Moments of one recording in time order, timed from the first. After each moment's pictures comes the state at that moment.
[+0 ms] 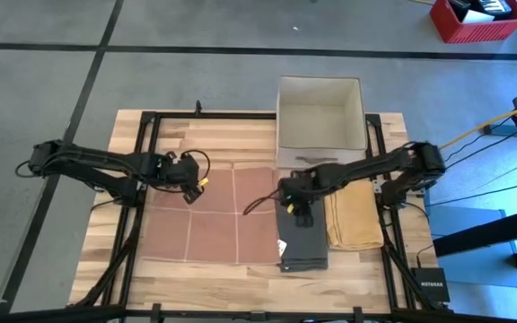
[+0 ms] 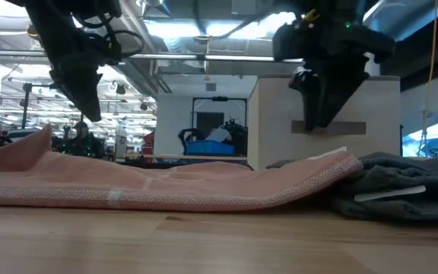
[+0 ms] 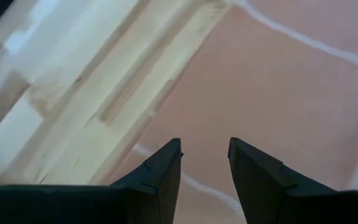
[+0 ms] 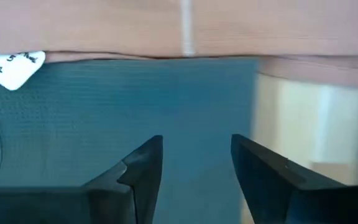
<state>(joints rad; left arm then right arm) -0.01 1.10 0.72 -0.84 -0.41 -0.58 0.10 1.66 1.17 -0.81 0.00 0.03</state>
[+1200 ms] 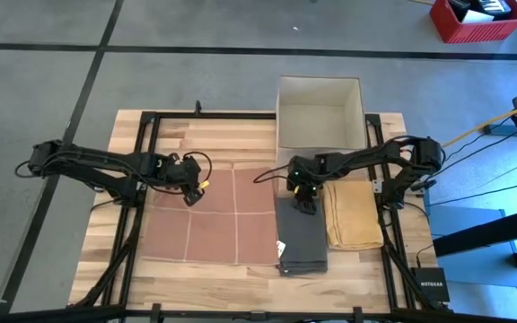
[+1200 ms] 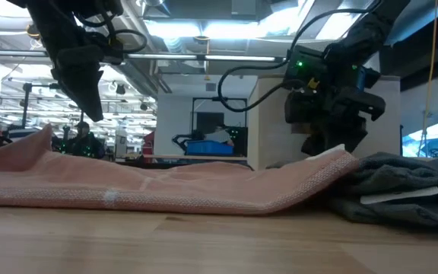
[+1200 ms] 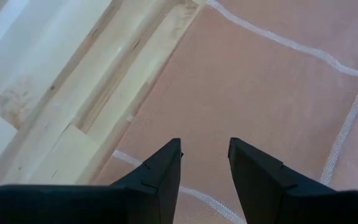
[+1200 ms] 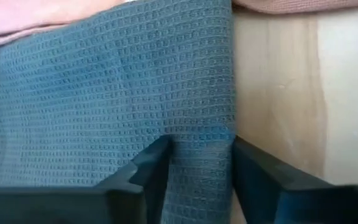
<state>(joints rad) -0.01 1.10 0.72 -0.80 -0.34 -0.53 -0.16 1.66 0.77 -0.33 -0.42 -0.03</state>
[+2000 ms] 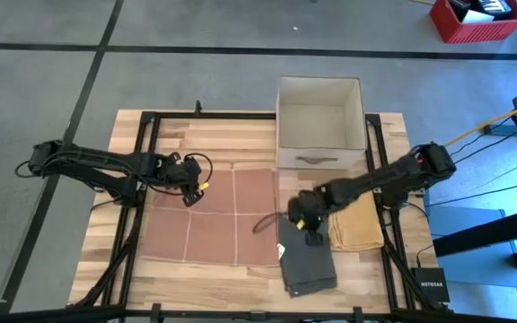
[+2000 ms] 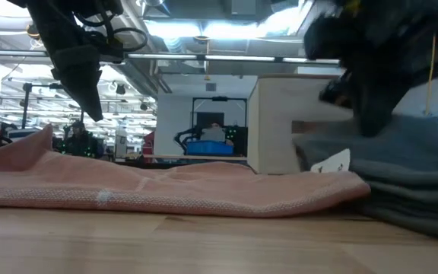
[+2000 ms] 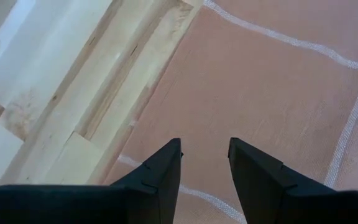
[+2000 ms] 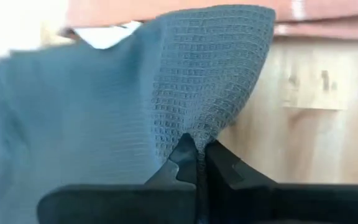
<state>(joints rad) -0.01 1.10 0.72 -0.79 -0.34 -0.46 0.23 1.58 0.97 -0.63 -0.16 0.21</state>
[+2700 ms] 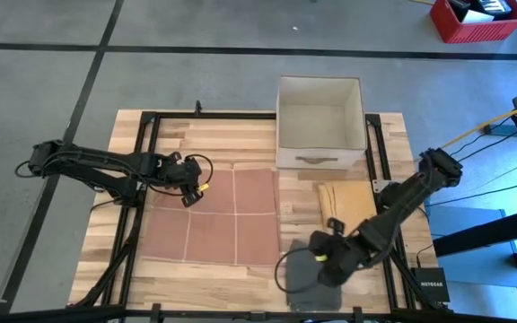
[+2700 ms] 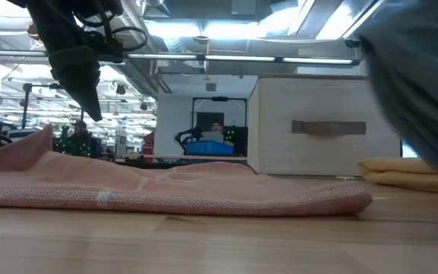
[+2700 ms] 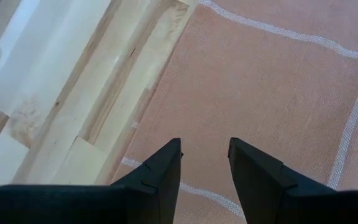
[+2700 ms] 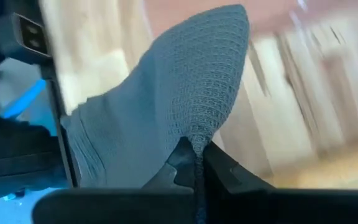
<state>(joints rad) -0.01 1.10 0.72 -0.80 -0.34 -0.41 0.73 1.57 1.26 -0.89 0.24 0.96</state>
